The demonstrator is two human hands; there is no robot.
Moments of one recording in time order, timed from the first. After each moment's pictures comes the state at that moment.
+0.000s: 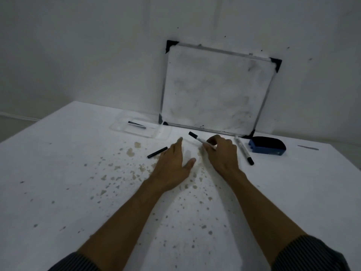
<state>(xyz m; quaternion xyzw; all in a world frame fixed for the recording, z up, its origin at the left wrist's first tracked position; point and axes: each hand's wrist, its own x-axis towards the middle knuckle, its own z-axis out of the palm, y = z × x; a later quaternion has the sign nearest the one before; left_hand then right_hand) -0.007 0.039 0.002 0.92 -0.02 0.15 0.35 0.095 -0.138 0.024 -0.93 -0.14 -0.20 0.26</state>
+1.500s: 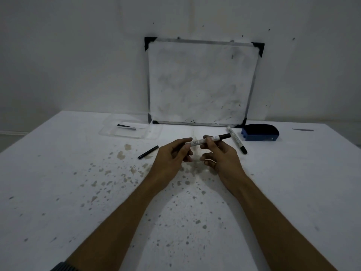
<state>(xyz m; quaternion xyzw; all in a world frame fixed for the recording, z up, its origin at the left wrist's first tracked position) -0.012 0.018 0.021 0.74 -0.08 0.16 0.64 0.024 -0.161 0.031 -0.61 -0.11 0.06 0.78</state>
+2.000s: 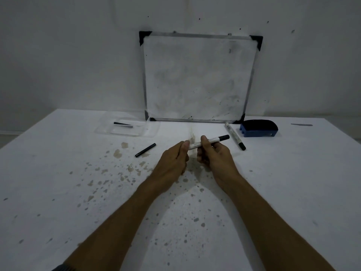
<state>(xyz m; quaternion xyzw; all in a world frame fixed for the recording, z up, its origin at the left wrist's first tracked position) -0.014 0.004 0.015 0.83 -0.06 0.12 0.54 0.018 -0.148 0.027 -0.66 -0.08 0.03 0.75</state>
